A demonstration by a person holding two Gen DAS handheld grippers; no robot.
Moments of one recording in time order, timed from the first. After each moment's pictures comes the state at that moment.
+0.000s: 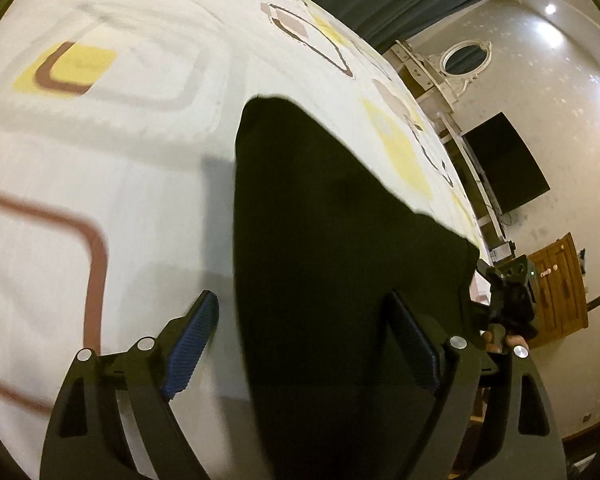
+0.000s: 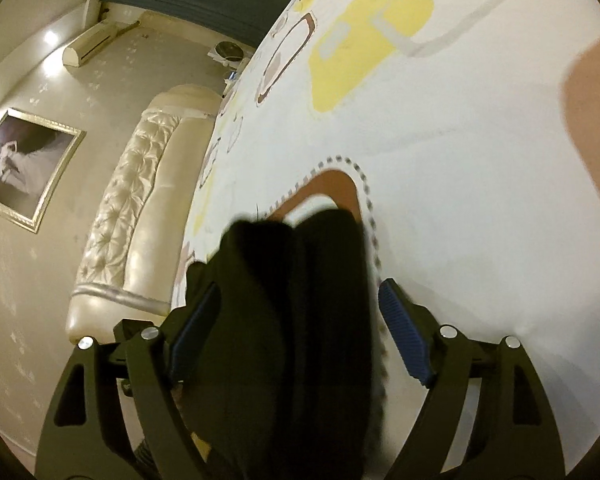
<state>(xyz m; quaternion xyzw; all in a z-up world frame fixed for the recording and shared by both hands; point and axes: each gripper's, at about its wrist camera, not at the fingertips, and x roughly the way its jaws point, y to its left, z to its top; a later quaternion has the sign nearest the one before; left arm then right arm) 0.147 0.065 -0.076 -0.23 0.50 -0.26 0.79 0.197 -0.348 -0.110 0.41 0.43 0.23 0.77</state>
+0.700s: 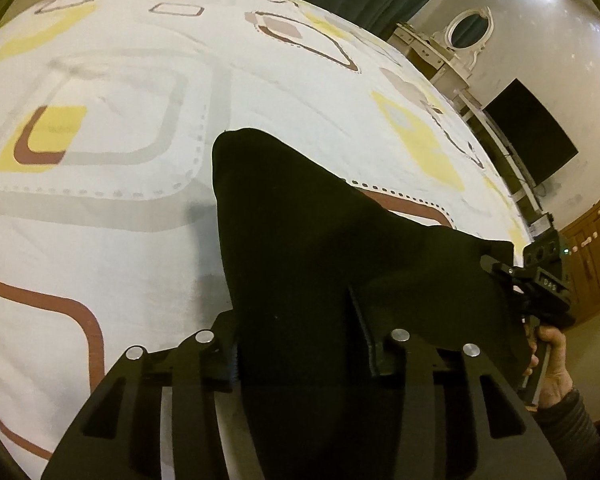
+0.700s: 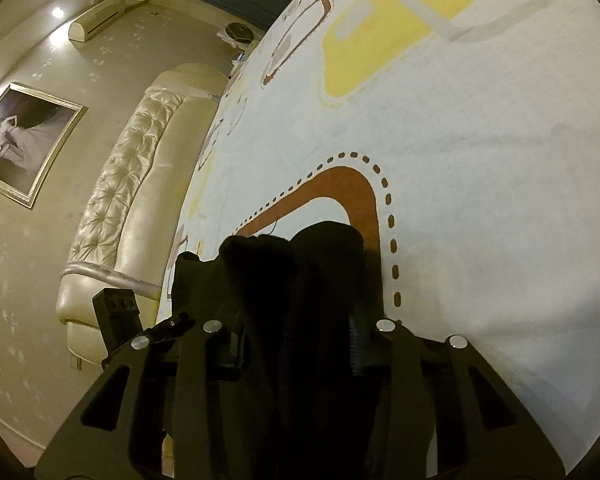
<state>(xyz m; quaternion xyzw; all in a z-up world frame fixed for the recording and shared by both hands) 0.157 0.032 -0.071 -0.13 0.49 -0.22 0.83 0.212 -0.329 -0.119 0.37 0.44 0.25 0.78</state>
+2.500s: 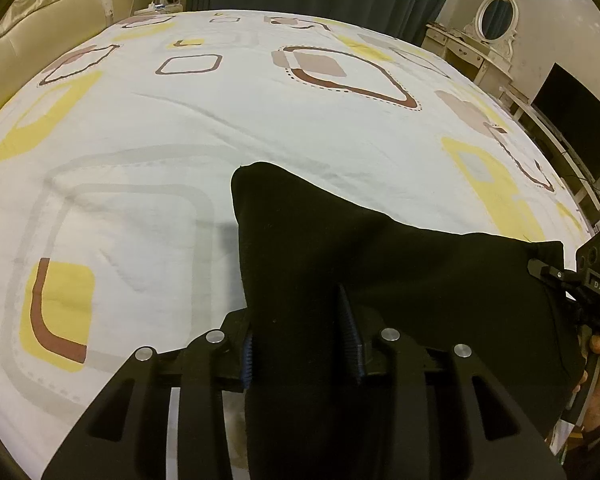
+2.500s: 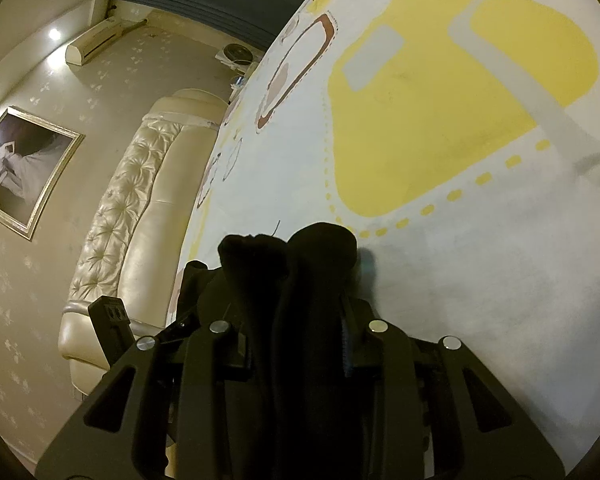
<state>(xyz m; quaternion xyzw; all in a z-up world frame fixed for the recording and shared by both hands) 0.277 0.021 -0.063 -0.04 0.47 -0.13 0.87 0.324 -0.332 -0.130 0.40 0.42 0.24 0.78</state>
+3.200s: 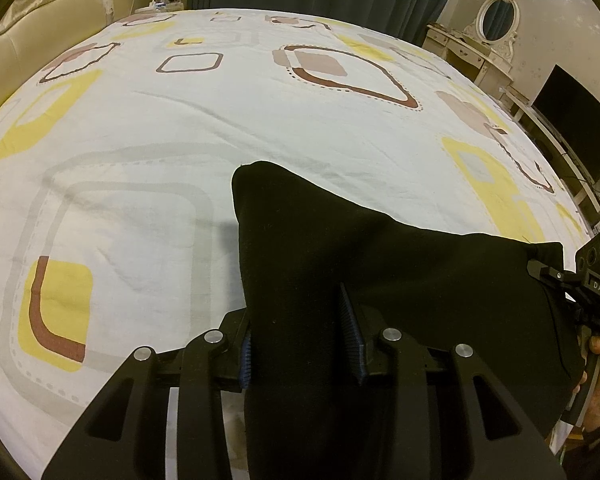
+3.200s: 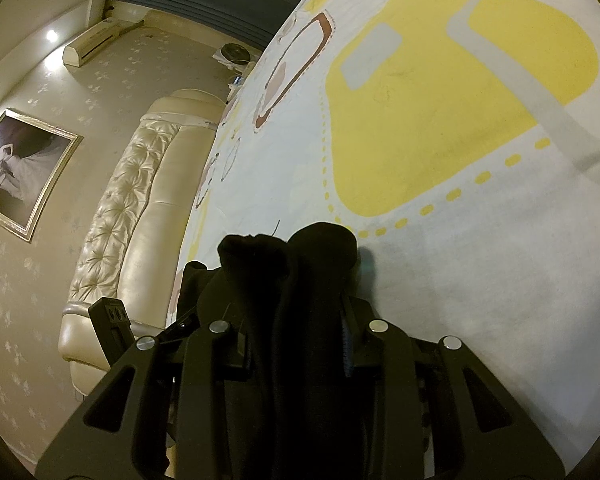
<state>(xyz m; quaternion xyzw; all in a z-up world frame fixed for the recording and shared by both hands) 0.277 0.020 -0.063 -0.04 0.47 -0.13 0.87 0.320 -0.336 -0.130 0.40 0.42 0.24 0.78</state>
